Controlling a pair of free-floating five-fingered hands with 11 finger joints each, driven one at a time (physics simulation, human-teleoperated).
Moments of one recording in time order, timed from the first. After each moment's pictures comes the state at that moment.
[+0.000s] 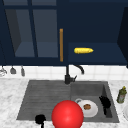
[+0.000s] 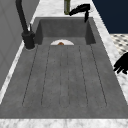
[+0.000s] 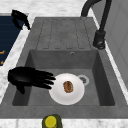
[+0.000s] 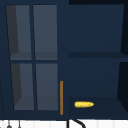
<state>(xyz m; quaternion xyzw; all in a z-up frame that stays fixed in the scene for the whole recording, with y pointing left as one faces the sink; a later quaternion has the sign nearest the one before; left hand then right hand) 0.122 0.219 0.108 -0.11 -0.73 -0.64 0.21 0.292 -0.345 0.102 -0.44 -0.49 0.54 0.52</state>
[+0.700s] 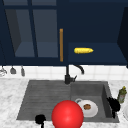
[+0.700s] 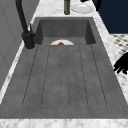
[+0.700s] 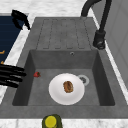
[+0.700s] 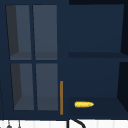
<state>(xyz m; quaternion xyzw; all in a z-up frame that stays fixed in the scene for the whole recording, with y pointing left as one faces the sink) 0.122 0.219 0.108 -0.11 -0.73 -0.64 0.21 0.195 -0.386 0.182 -0.46 -0.49 0.53 0.51</state>
